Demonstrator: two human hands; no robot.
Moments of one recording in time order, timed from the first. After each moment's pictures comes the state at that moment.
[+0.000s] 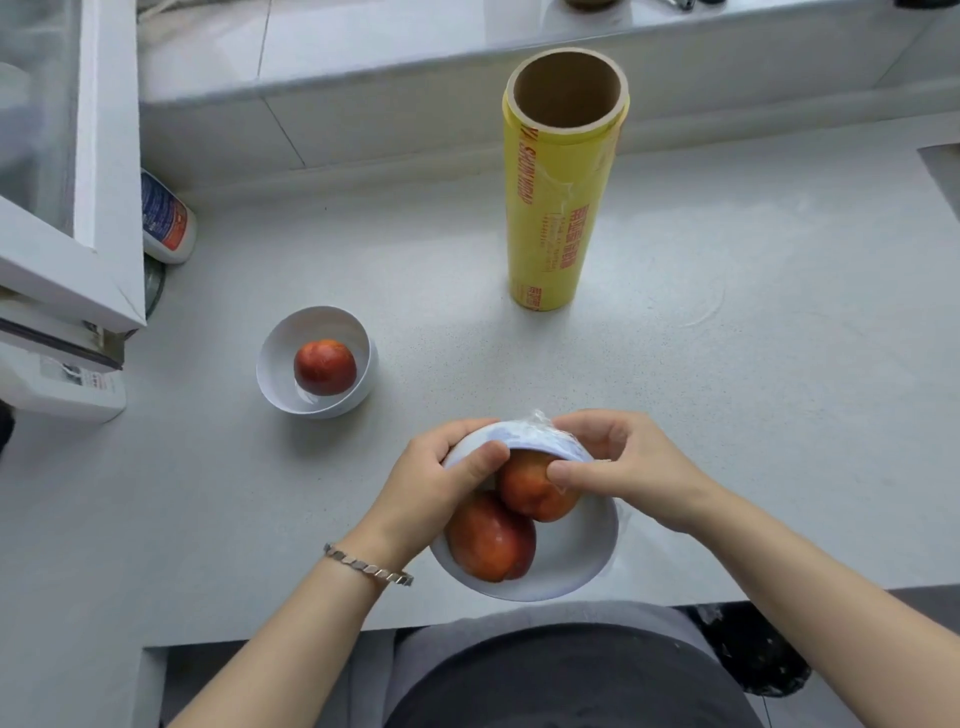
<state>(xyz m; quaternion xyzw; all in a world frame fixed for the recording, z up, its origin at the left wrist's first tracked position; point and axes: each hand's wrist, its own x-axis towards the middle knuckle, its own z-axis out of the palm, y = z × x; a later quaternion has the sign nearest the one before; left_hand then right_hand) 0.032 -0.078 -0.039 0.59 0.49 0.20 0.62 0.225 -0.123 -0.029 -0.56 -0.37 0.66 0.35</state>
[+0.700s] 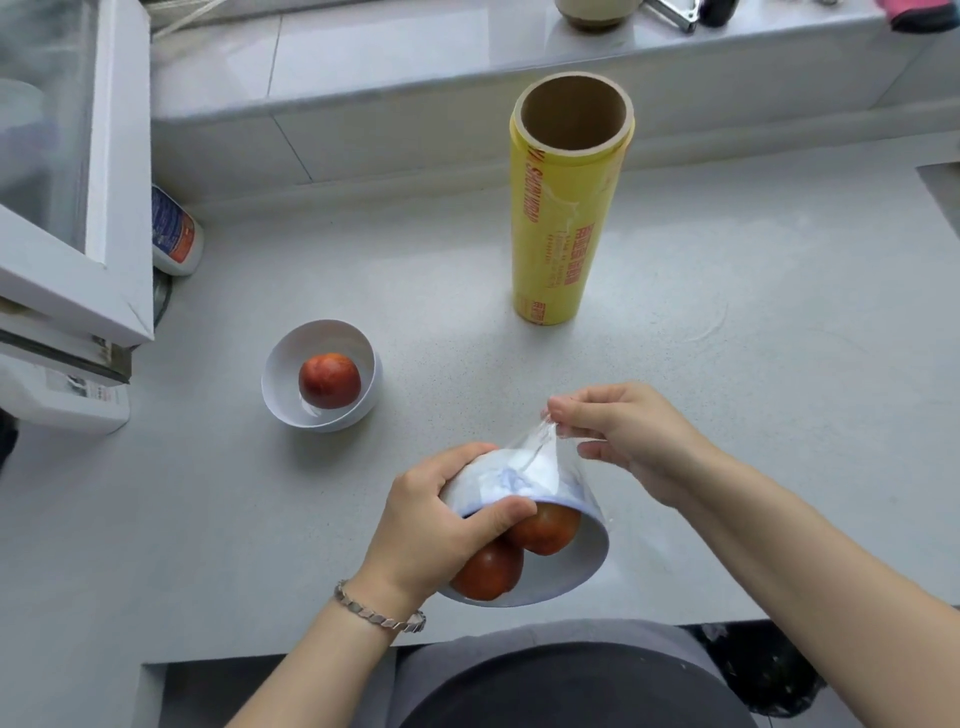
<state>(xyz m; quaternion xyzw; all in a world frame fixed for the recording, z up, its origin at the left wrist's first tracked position) 0.028 -0.093 -0.025 0.65 0.53 0.22 0.49 0.221 -0.085 -0.012 -0.63 -0.25 0.65 0.34</state>
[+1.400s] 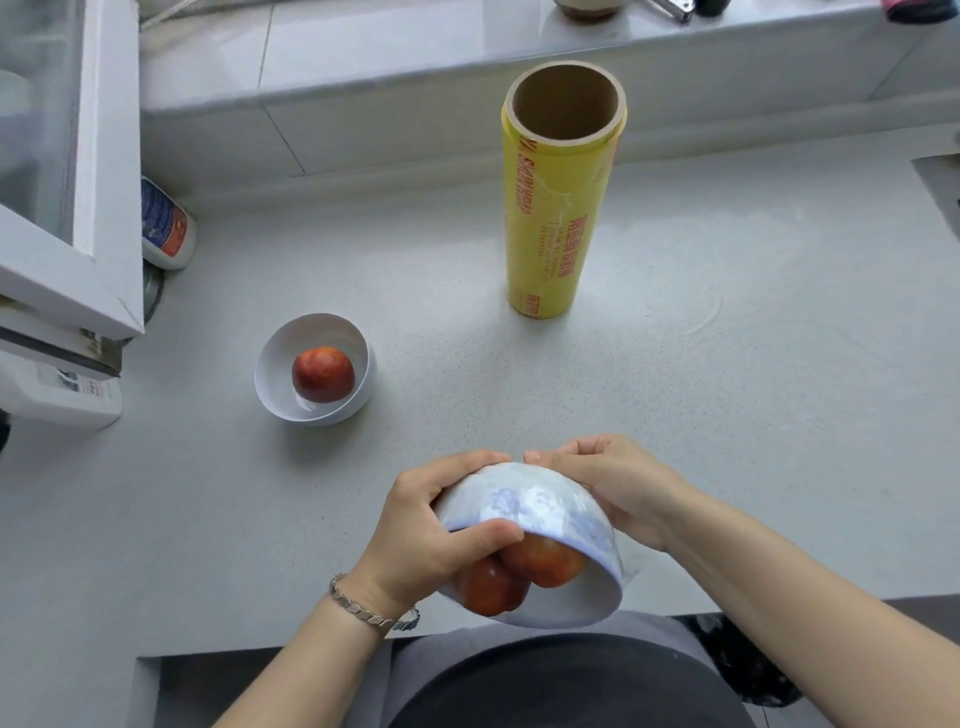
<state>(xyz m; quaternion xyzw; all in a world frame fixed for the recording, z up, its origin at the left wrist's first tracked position) 0.025 -0.099 -0.025 0.65 0.46 0.26 0.55 0.209 -0.115 -0.032 -0.61 -0.17 0.72 0.29</state>
